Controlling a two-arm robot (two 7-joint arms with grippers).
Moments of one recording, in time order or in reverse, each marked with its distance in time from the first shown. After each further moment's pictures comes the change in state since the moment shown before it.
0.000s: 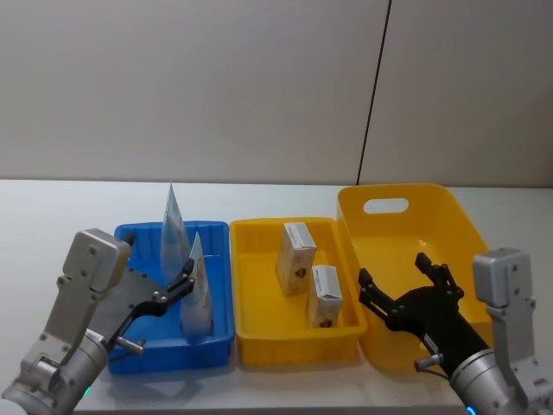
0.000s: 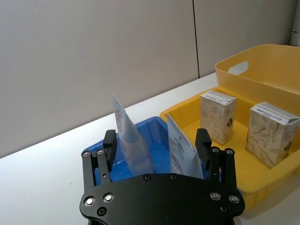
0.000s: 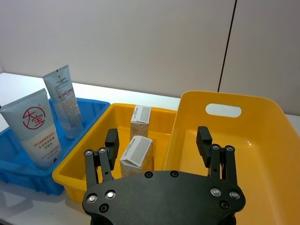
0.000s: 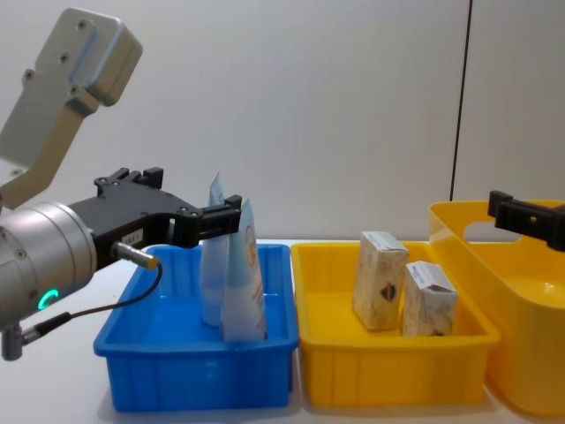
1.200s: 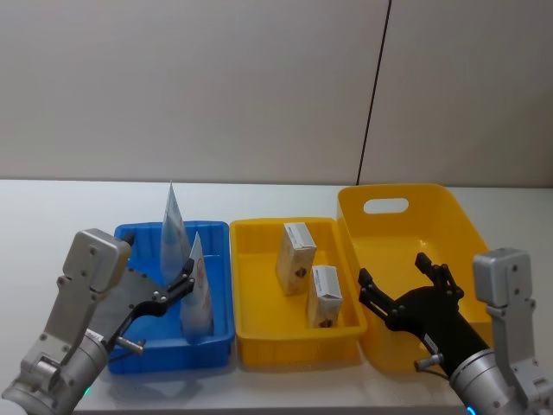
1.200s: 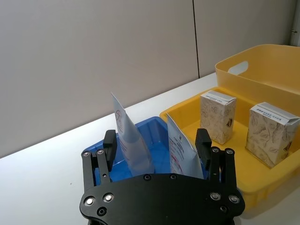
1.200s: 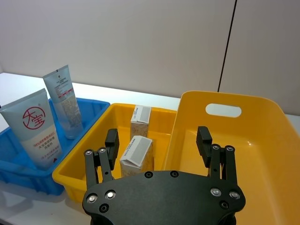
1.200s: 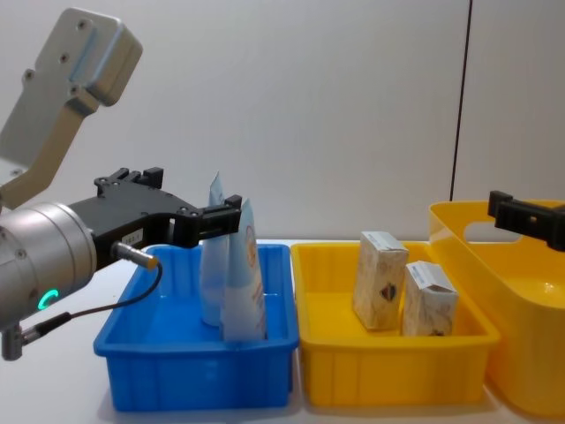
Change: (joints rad) left arm 0.000 0.000 0.000 0.000 0.000 0.000 0.000; right arm 0.000 0.000 0.000 0.000 0.000 0.000 0.000
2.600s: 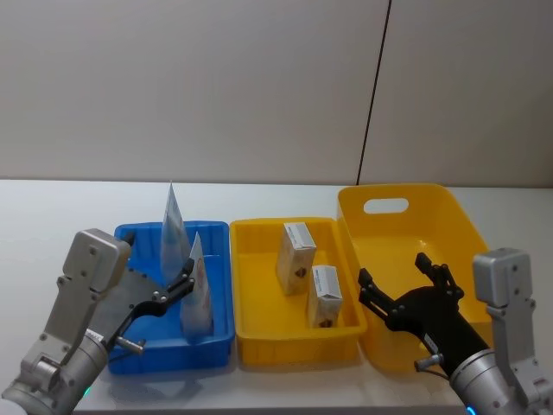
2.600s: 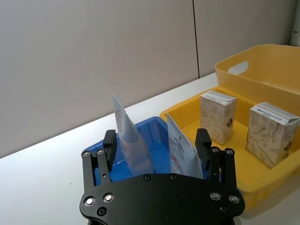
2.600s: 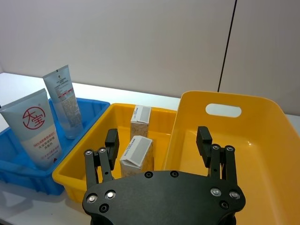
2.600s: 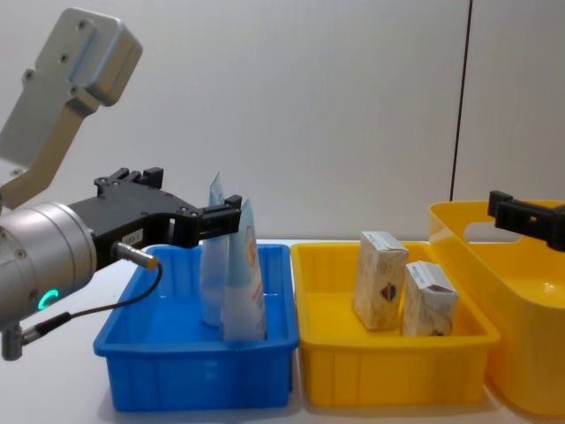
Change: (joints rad) left arm 0.000 0.000 0.000 0.000 0.000 0.000 0.000; right arm 0.000 0.000 0.000 0.000 0.000 0.000 0.000
